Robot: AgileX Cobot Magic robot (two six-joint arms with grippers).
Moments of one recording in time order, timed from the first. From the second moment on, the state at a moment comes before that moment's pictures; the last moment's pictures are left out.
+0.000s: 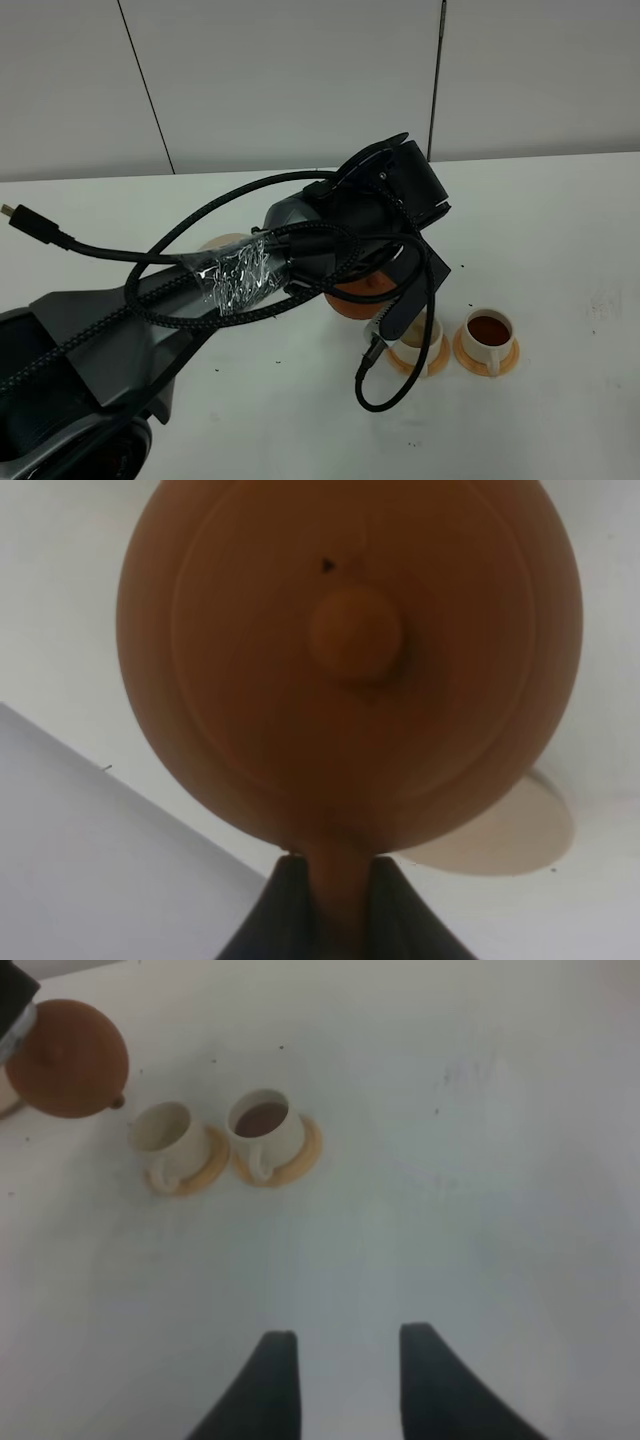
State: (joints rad) left arm -0.83 2.27 -1.97 0.70 1.11 1.25; right arm 0.09 -0.01 -0.48 0.17 1.06 0.05
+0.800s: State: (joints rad) left arm -0.83 2.30 -1.97 0.73 1.09 1.25; right arm 0.09 -0.01 -0.48 0.17 1.06 0.05
